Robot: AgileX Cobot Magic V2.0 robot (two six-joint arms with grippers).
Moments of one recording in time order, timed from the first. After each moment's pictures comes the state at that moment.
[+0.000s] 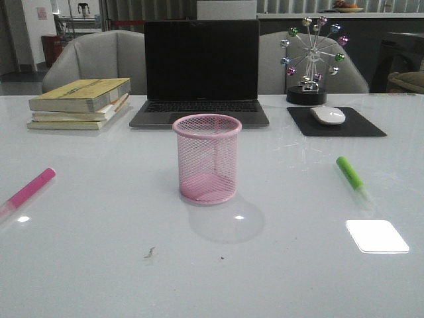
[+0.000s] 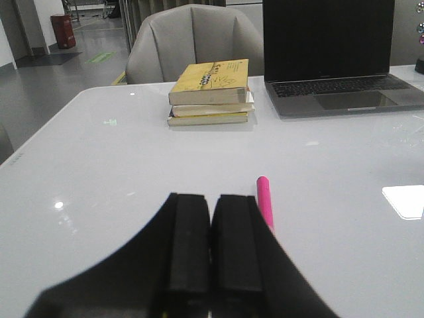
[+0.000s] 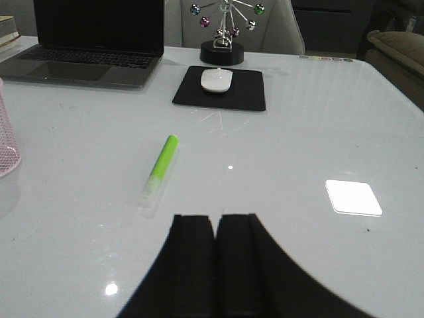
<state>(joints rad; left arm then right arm) -0.04 0.00 0.00 -0.10 0.16 0.15 0.02 -0.01 0.03 -0.02 0.21 0.03</state>
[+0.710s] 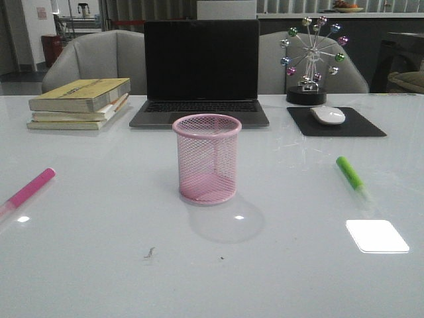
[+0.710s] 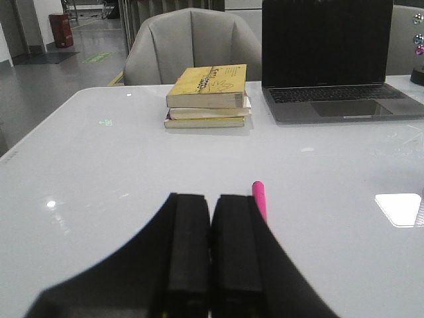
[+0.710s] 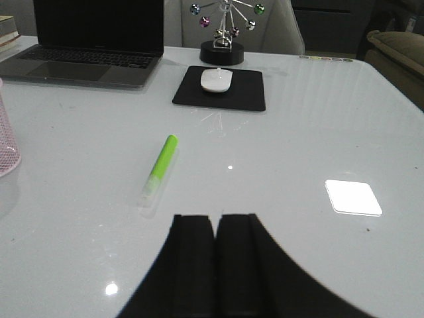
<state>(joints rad) -0.04 0.00 0.00 -0.13 0.15 0.15 0.02 -0.01 0.03 -0.02 0.21 0.03</state>
